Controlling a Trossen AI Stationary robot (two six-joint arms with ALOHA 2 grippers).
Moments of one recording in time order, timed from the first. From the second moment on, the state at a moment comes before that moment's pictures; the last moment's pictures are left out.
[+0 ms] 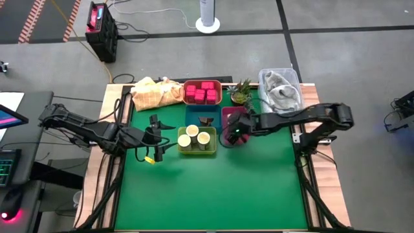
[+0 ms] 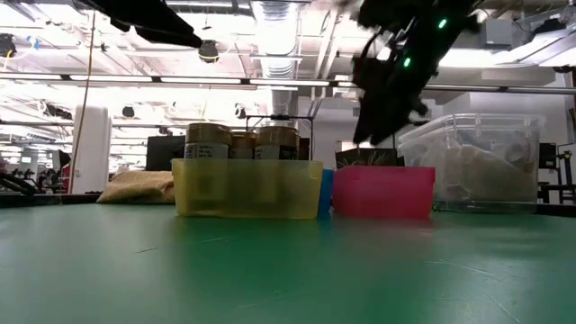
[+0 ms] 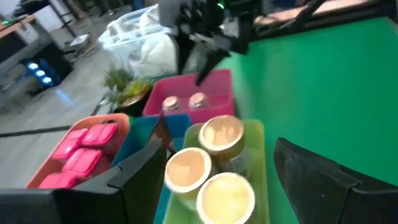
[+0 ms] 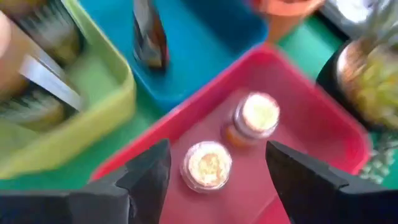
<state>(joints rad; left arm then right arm) -0.29 0.87 0.70 -0.18 -0.54 0.09 -0.05 1.49 0.96 -0.46 0.47 0.46</state>
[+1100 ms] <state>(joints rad) -0.30 0.46 0.18 0.16 -0.08 -0.13 0.25 0.05 0.25 -0.17 0.50 0.24</state>
